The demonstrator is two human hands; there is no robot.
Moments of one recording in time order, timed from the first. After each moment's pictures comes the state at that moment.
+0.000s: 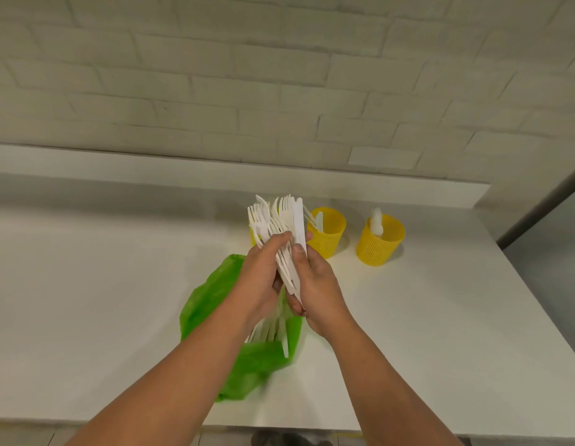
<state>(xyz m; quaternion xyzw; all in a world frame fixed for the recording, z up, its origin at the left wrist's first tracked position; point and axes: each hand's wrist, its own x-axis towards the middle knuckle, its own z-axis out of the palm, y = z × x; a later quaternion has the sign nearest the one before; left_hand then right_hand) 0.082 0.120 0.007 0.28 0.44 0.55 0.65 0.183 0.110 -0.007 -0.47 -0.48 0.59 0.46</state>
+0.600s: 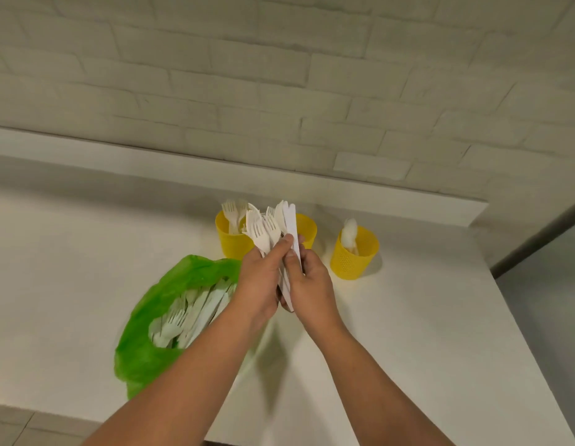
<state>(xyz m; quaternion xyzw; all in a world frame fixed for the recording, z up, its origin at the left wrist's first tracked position) 0.183 0.152 -0.001 0.18 0.45 0.63 0.60 0.263 0.155 -0.024 -0.54 -0.53 0.50 0.43</state>
